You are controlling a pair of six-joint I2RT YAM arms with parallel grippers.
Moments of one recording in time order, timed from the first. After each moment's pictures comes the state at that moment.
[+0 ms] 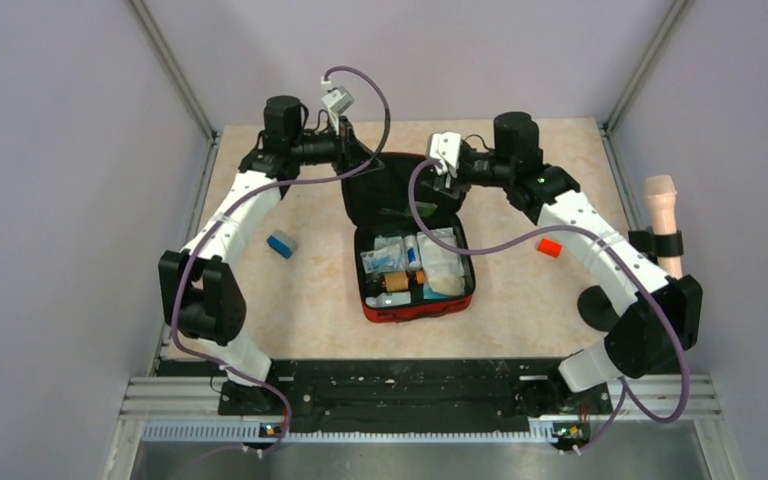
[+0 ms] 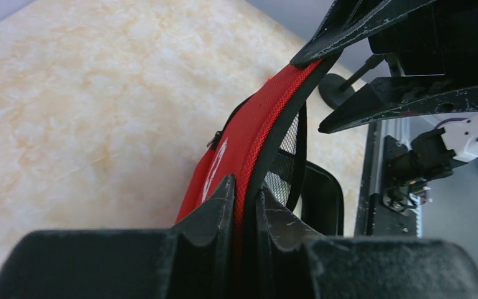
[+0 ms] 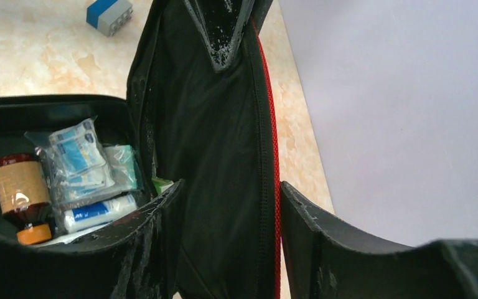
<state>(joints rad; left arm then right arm) -0.24 1.67 1.51 -0.20 0.99 -0.07 0.47 1.48 1.39 -0.28 -0.68 -0.83</state>
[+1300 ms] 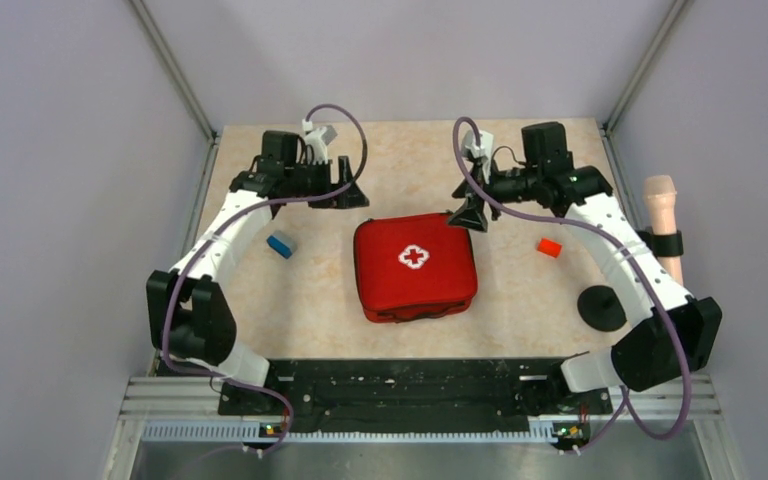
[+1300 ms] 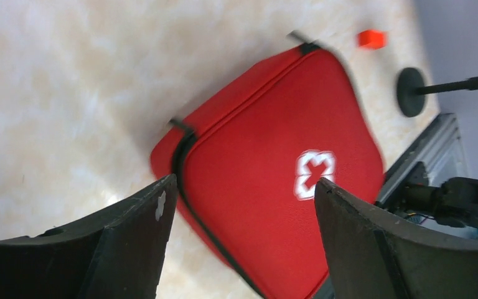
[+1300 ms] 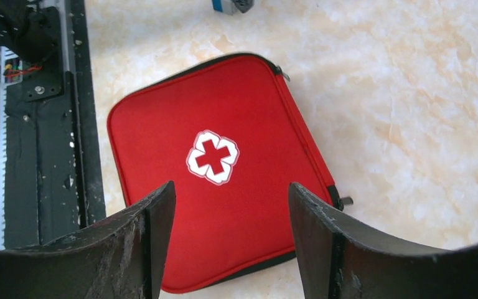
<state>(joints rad) -0.23 1.53 1.39 -0.49 0.64 -0.22 0.32 1.39 1.39 -0.71 -0.92 -0.58</state>
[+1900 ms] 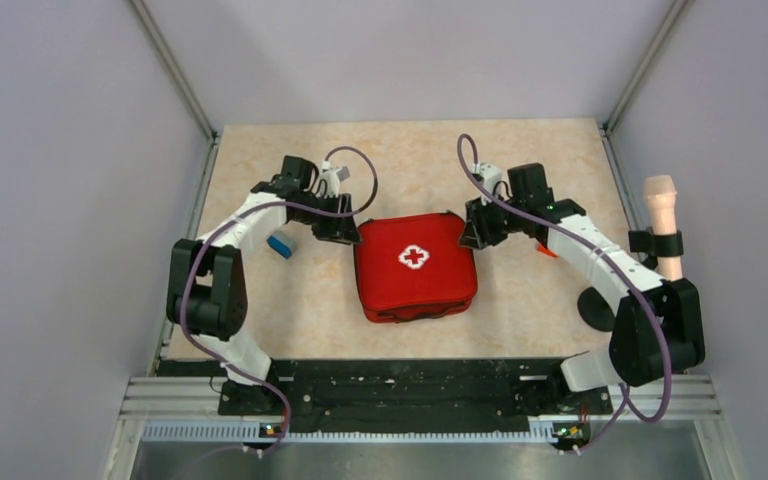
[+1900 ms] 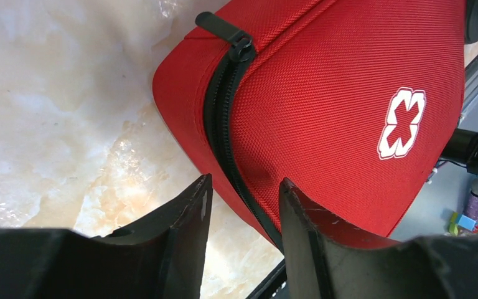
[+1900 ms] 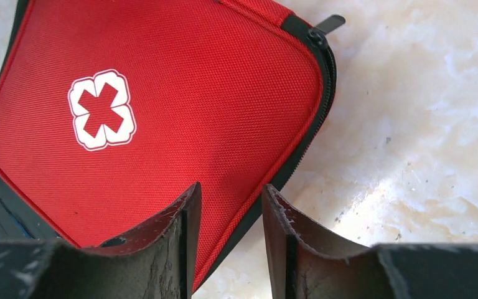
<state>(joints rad) -0.21 1.68 1.22 -0.60 0.65 -0.10 0.31 1.41 1.04 -0.47 -0.51 -0.09</state>
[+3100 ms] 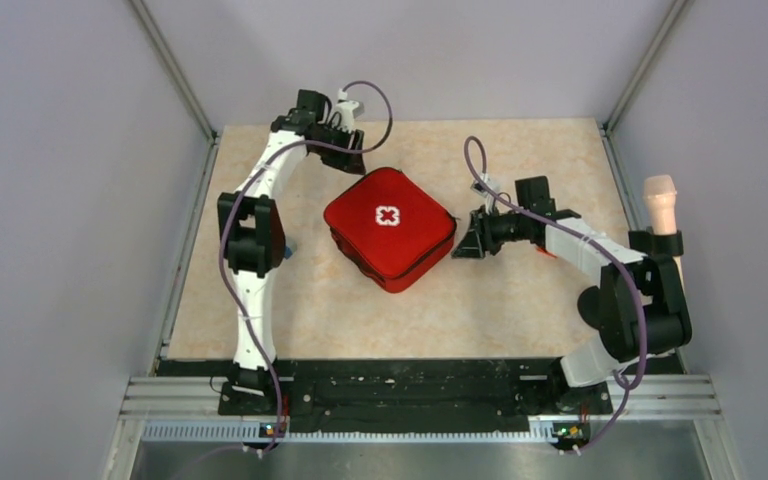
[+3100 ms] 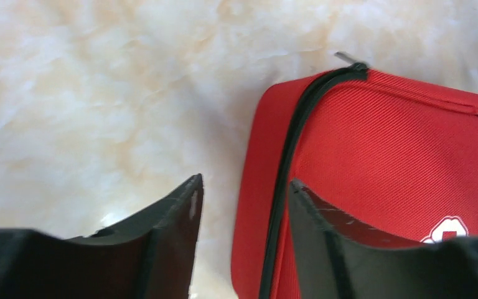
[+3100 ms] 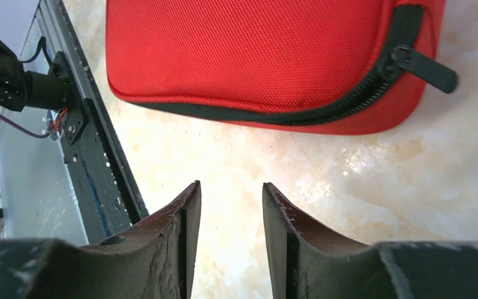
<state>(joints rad) -0.19 2.31 2.16 -0.79 0.54 0.19 0.22 1.54 0.91 -0.28 -0.91 -0.08</state>
